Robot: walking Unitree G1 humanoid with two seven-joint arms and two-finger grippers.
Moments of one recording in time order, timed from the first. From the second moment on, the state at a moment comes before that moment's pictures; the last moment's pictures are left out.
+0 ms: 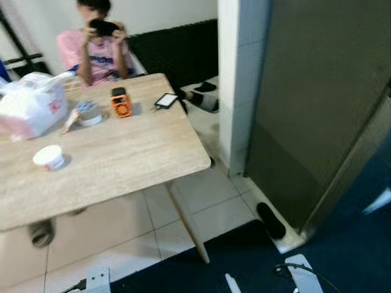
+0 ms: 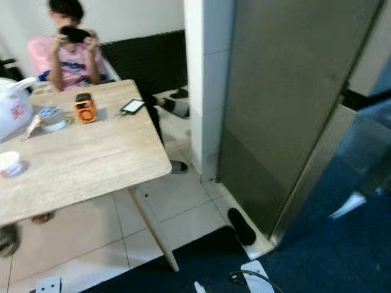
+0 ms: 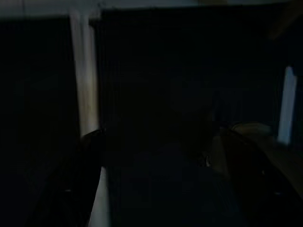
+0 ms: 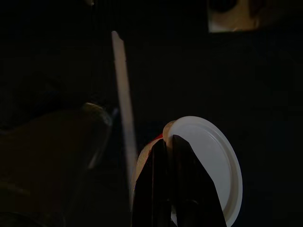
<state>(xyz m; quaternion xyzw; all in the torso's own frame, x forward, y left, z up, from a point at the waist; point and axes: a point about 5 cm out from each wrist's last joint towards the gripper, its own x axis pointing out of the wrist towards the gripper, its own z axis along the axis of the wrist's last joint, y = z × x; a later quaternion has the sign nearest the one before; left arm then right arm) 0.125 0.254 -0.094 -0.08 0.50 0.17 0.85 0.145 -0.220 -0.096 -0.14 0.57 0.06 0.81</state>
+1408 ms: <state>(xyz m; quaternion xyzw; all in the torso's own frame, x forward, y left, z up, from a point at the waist) 0.151 0.246 -0.086 -0.07 0.47 0.13 0.87 0.140 -0.230 -0.096 -0.18 0.58 0.06 0.79</state>
